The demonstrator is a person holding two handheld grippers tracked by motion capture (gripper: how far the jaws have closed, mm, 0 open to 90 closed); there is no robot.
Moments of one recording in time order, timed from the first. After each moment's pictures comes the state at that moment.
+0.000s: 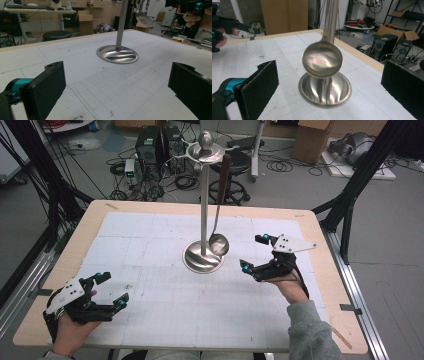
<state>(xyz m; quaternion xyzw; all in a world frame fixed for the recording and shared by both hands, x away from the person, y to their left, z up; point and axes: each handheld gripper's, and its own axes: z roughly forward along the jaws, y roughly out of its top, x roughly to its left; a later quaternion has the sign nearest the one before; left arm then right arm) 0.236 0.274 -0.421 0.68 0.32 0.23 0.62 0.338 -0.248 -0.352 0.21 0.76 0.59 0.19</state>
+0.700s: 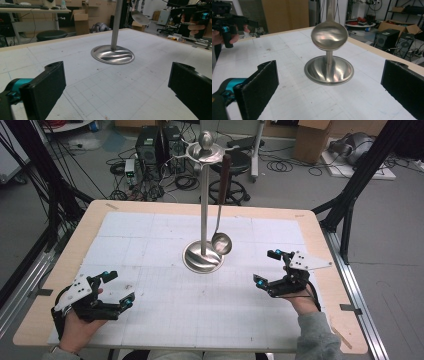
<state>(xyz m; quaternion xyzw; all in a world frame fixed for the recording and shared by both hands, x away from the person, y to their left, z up) 0.242 0.264 -0.423 0.68 0.31 0.22 0.62 0.310 -0.286 -0.383 0.23 0.74 0.60 0.17</state>
